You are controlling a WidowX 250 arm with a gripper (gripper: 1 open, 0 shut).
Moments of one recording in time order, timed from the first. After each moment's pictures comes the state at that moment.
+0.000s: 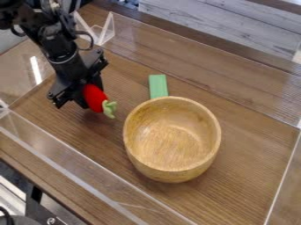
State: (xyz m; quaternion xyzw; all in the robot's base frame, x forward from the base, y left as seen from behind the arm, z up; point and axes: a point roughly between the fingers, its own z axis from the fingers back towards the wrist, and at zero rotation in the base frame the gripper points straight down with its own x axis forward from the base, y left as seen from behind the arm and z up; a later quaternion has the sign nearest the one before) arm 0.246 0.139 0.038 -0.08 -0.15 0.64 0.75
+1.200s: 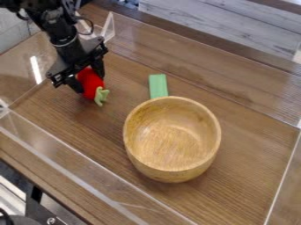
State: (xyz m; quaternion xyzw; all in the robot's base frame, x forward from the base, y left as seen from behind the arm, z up) arm 0.274 0.168 0.040 -0.06 -0.16 0.59 0.79
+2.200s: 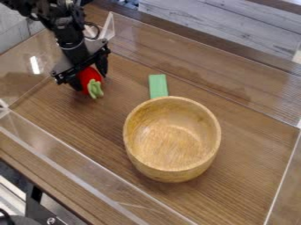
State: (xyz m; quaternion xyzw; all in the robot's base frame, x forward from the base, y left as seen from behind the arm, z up) arm 0.282 0.178 0.021 -0.02 -0.18 0.57 0.80
